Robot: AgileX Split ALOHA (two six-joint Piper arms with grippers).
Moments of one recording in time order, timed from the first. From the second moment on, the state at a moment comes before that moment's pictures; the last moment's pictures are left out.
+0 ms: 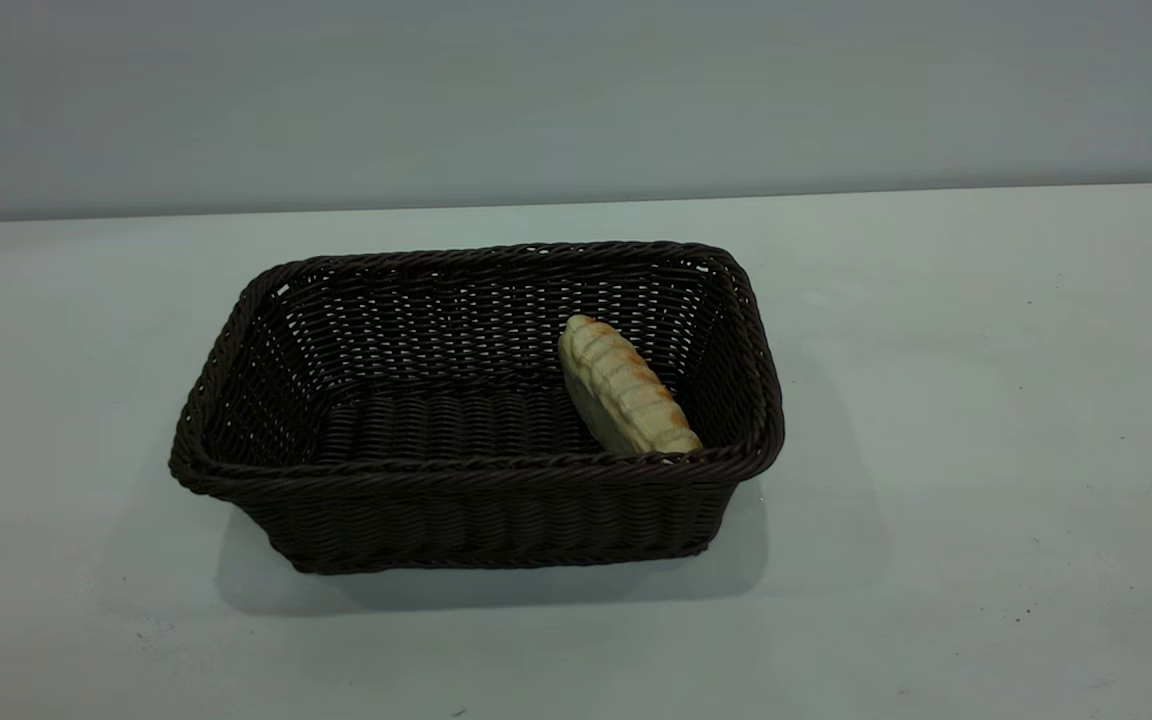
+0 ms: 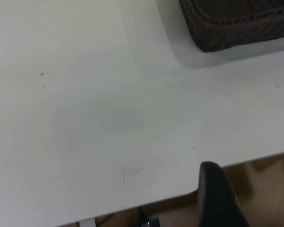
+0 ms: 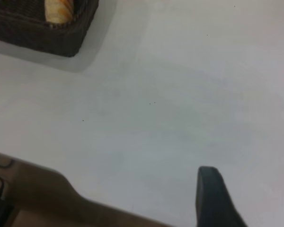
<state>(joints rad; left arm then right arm) -0.19 0.09 -0.49 -0.03 1.13 0.00 0.22 0.09 -0.49 0.03 1.15 -0.08</state>
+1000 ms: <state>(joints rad) -0.06 -0.02 -0.49 -0.03 1.14 0.00 -0.03 0.09 -0.49 0.04 1.15 -0.08</state>
